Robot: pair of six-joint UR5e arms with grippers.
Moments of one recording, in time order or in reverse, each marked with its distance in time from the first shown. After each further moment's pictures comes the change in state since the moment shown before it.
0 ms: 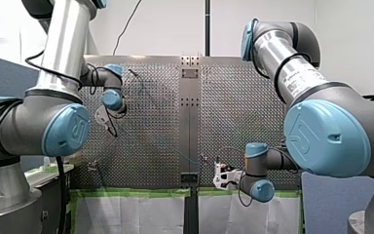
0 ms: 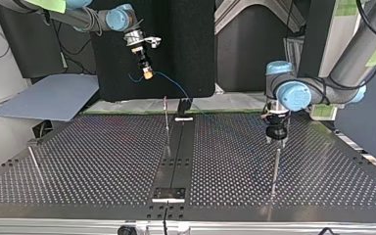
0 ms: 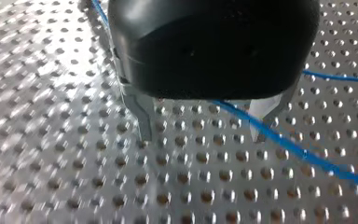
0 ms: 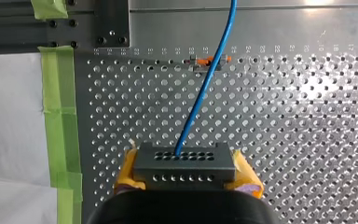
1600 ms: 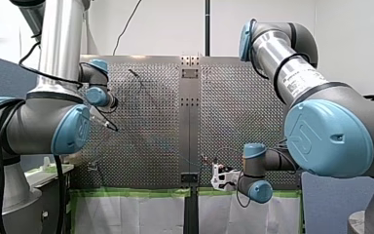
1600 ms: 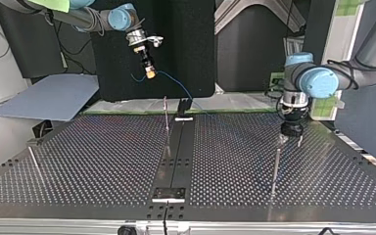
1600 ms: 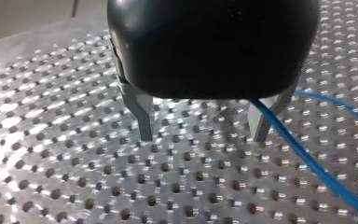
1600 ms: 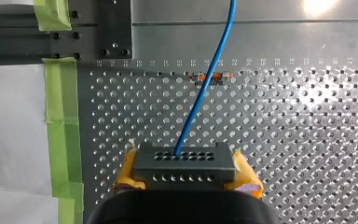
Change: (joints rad) left arm 0.114 0.115 -0.114 0.075 0.170 -0.336; right arm 0.018 0.005 -0.004 -0.002 0.001 -0.004
